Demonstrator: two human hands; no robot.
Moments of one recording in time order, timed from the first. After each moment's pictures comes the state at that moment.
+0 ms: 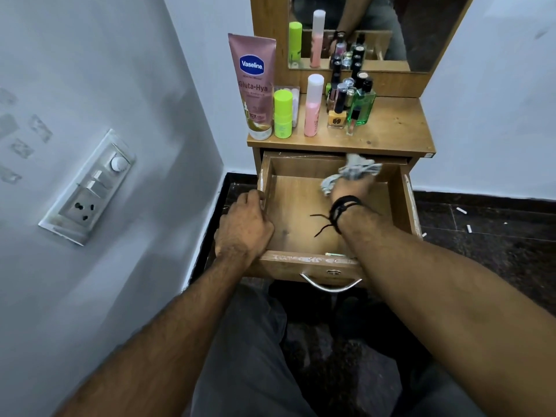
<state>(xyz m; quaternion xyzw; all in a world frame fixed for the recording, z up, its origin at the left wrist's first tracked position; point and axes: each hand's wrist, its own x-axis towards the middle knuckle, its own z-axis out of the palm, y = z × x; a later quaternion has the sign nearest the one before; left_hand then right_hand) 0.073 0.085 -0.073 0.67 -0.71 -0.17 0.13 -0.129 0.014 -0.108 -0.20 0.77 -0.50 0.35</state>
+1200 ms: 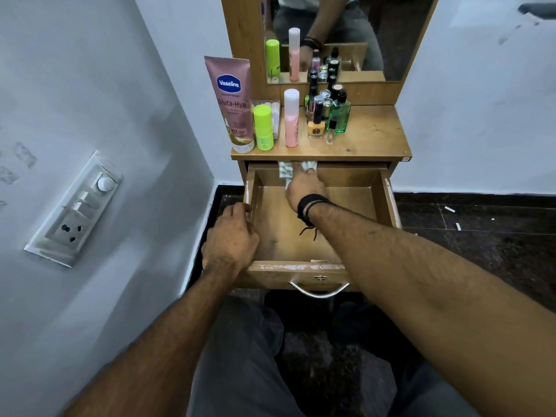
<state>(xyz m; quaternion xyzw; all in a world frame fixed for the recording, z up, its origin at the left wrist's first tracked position) 0.070 0.089 -0.069 0.68 -0.70 -0.17 0.12 -0.097 0.000 -0.084 -0.56 0.77 -0.18 0.23</state>
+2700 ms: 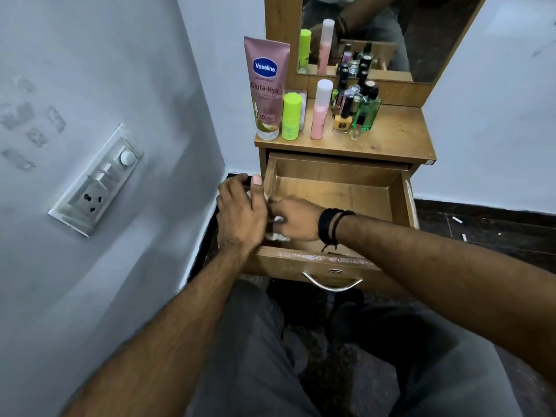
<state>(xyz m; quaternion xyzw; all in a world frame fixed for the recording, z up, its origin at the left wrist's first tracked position) 0.079 0.083 -0.082 0.68 -0.59 -0.22 0.37 -0.057 0.059 -0.065 -0.83 0.47 -0.03 0.30</state>
